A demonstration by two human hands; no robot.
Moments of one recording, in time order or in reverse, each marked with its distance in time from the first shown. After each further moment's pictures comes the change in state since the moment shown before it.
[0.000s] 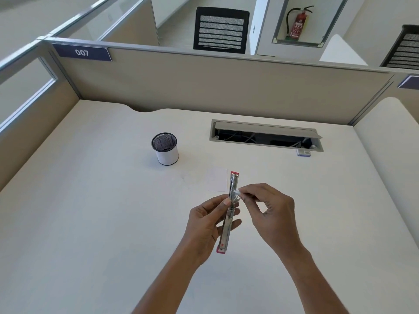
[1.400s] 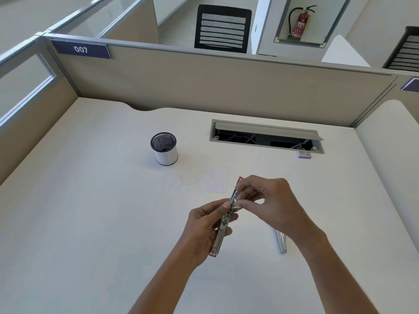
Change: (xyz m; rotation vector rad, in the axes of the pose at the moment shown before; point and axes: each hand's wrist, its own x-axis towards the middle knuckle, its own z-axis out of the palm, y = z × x) left_hand 0.008 0.002 -0.005 0.035 -0.001 -0.083; right_hand 0.043 0.002 -0.021 0.134 -0.458 0.173
